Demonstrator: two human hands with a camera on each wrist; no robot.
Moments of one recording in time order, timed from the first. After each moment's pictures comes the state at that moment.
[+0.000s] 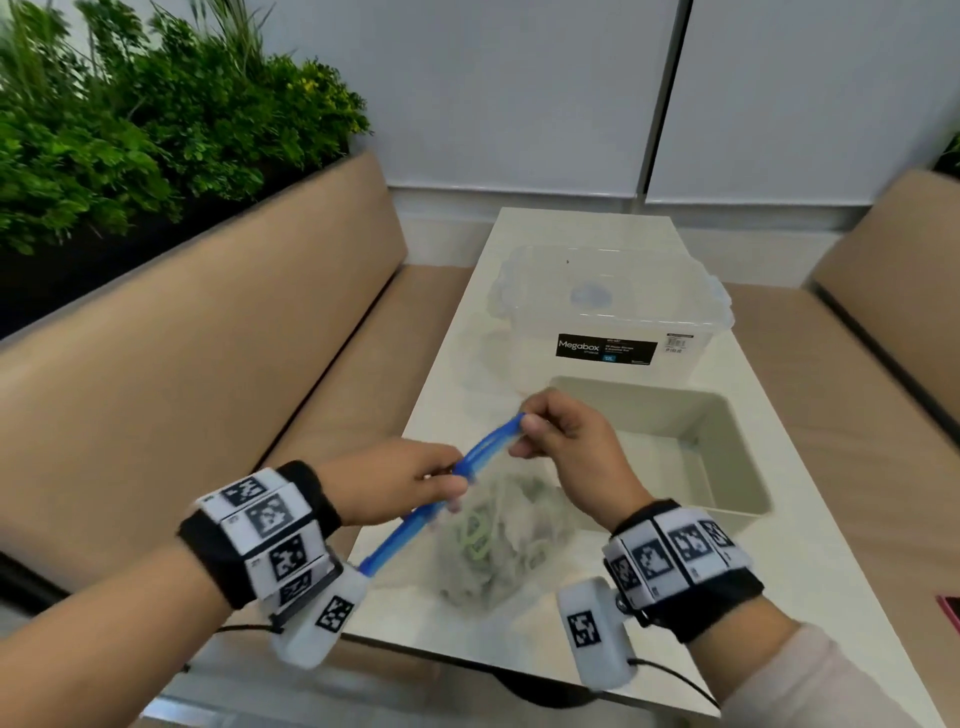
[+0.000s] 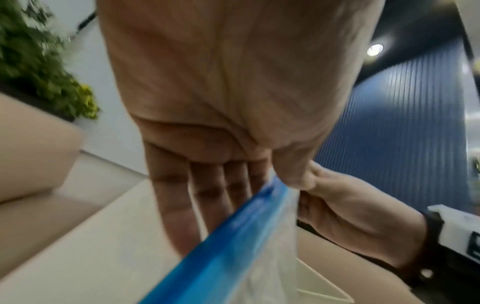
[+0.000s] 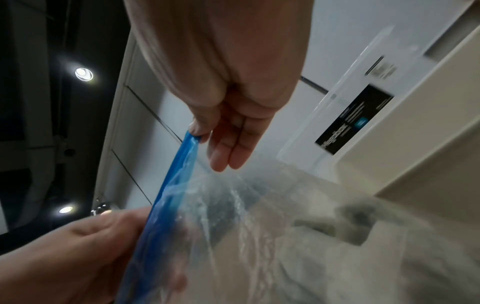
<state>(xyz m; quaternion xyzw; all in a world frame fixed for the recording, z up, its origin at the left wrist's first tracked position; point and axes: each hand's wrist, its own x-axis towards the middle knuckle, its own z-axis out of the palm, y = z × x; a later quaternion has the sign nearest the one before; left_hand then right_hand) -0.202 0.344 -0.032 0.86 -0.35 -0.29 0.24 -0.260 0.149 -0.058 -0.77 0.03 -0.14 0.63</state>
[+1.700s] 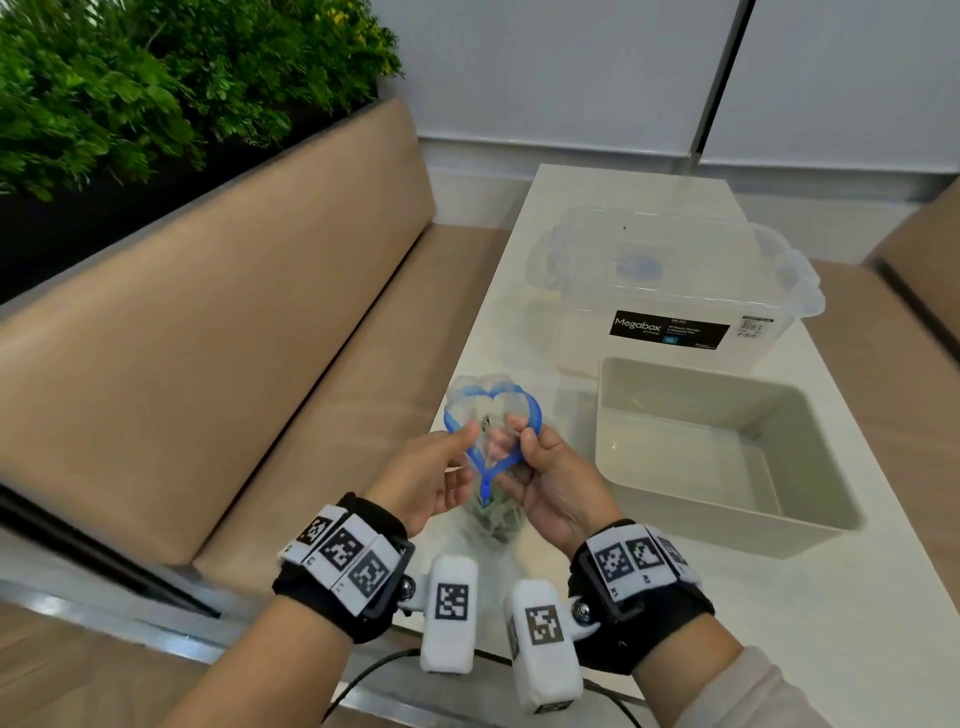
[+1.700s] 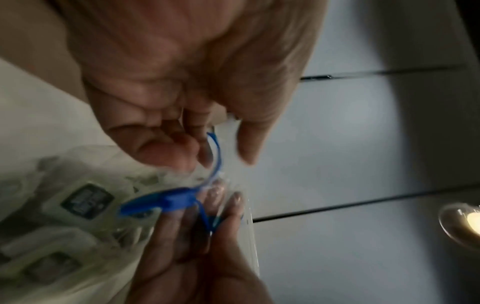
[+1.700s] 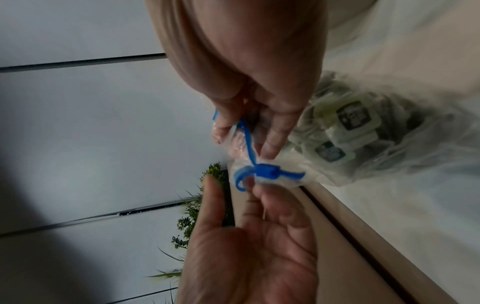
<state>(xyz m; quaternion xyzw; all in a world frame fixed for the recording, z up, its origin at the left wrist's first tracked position) -0.176 0.344 -0.105 0.64 0.09 -0.30 0.70 -0.219 0.212 -0.111 -0.36 0.20 0.04 0.91</state>
